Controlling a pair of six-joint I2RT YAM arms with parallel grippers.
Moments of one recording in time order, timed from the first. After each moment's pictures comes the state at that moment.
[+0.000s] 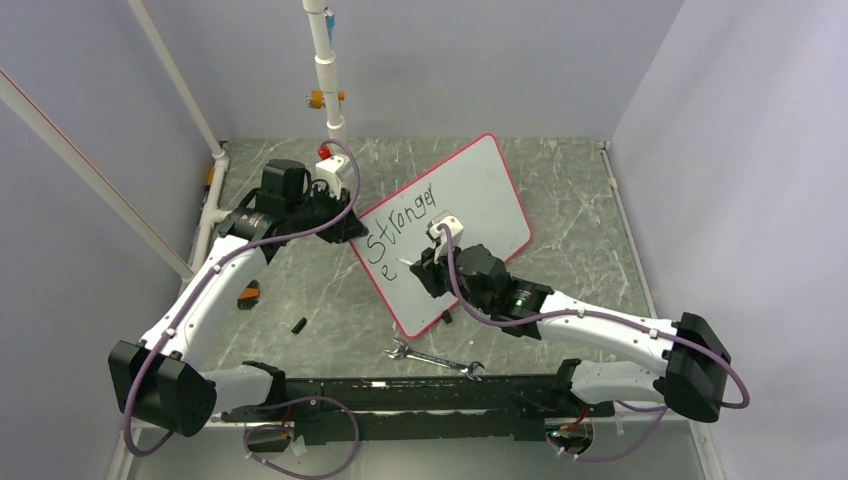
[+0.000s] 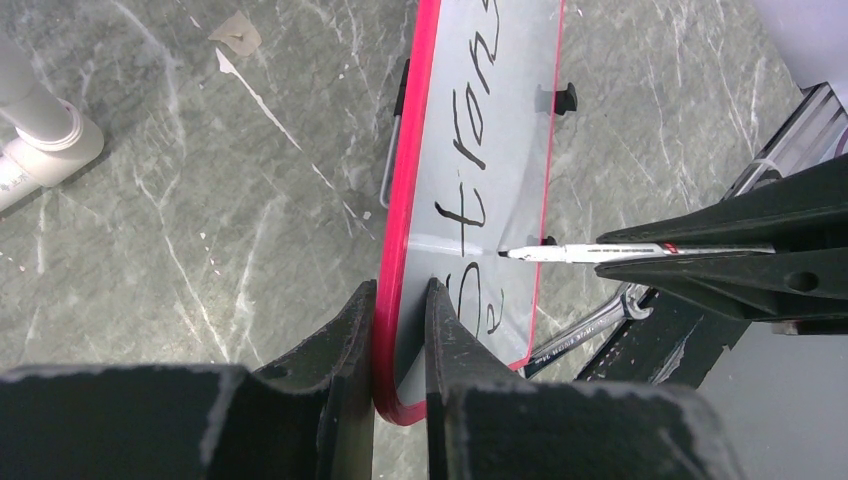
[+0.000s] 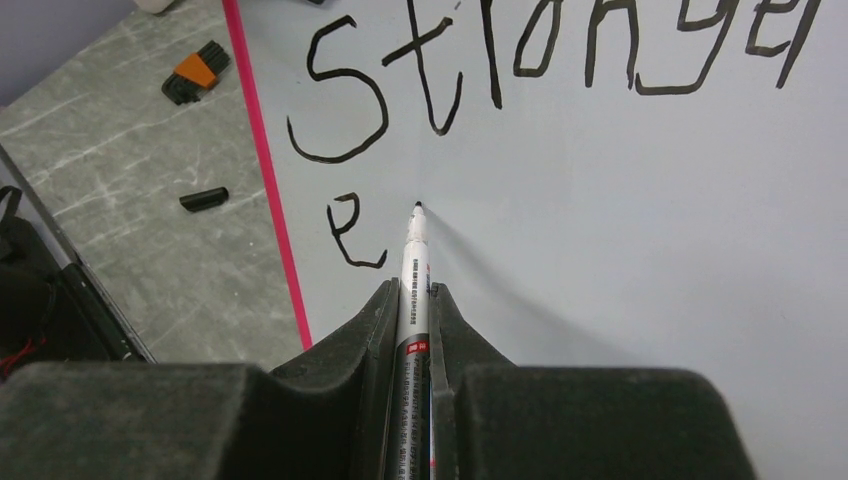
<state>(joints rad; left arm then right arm) -0.31 1.22 1.15 -0.57 0.51 -0.04 1.03 1.15 0.74 0.12 0.20 0.21</state>
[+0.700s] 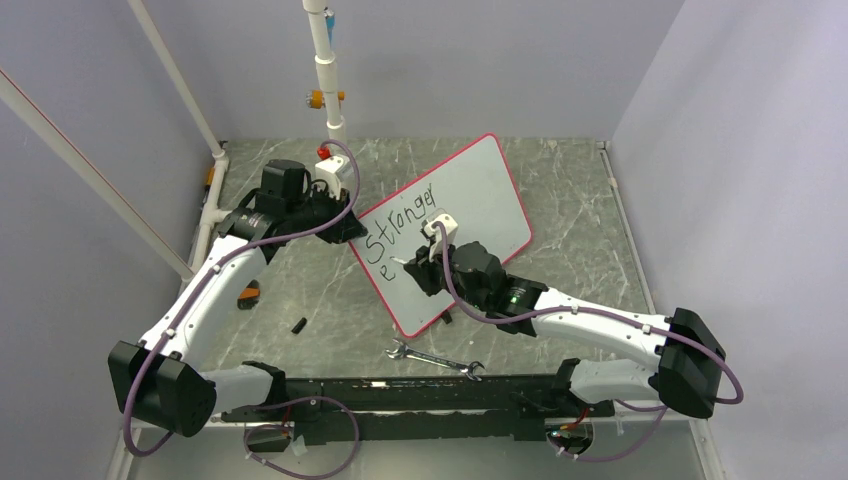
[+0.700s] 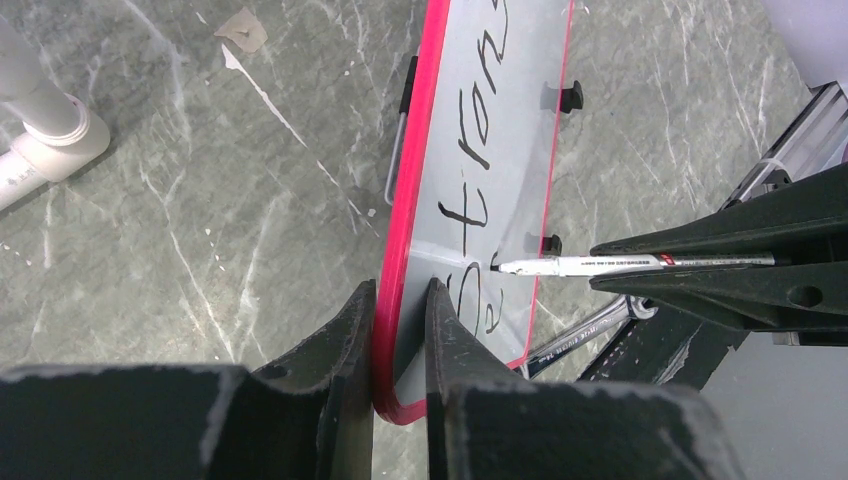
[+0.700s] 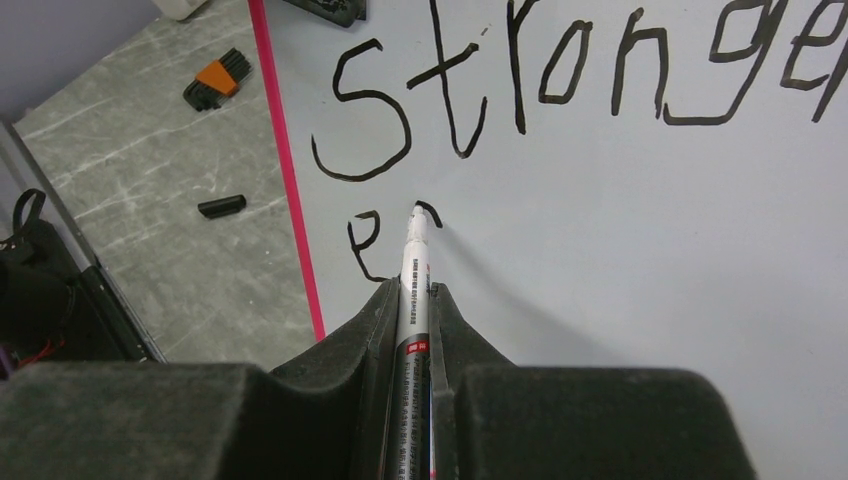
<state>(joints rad) -0.31 1.22 1.15 -0.57 0.50 -0.04 1.02 1.20 0.76 0.15 0.17 0.21</state>
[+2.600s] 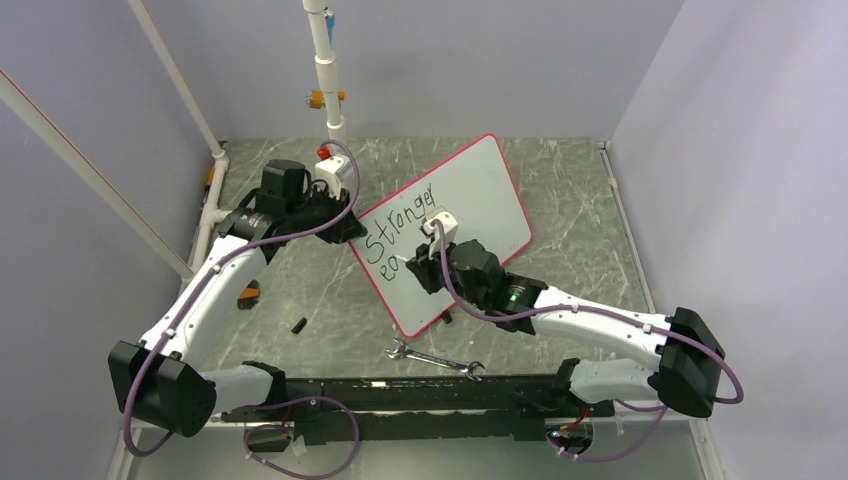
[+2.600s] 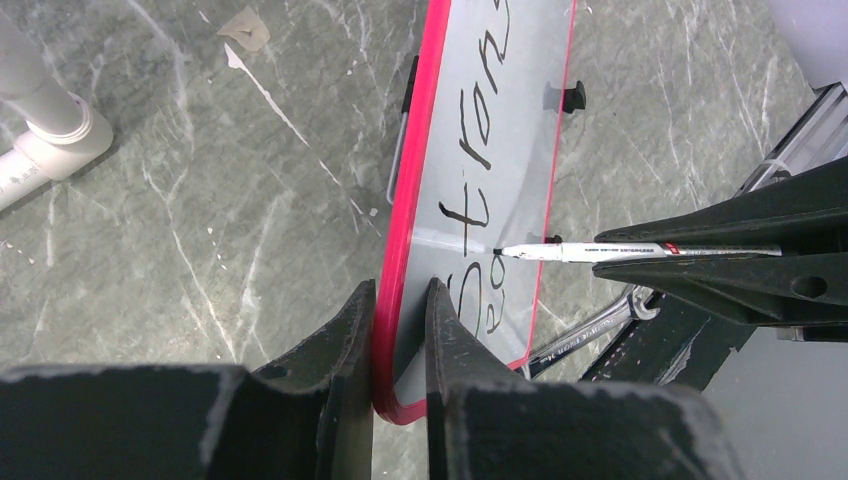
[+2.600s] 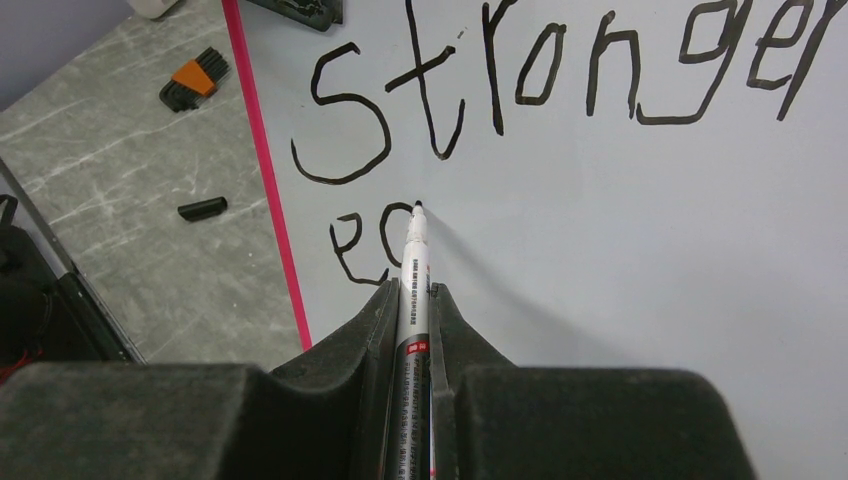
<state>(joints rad) -0.31 1.22 1.15 -0.57 0.49 -0.04 1.02 1.20 0.79 0.11 0.20 0.20</state>
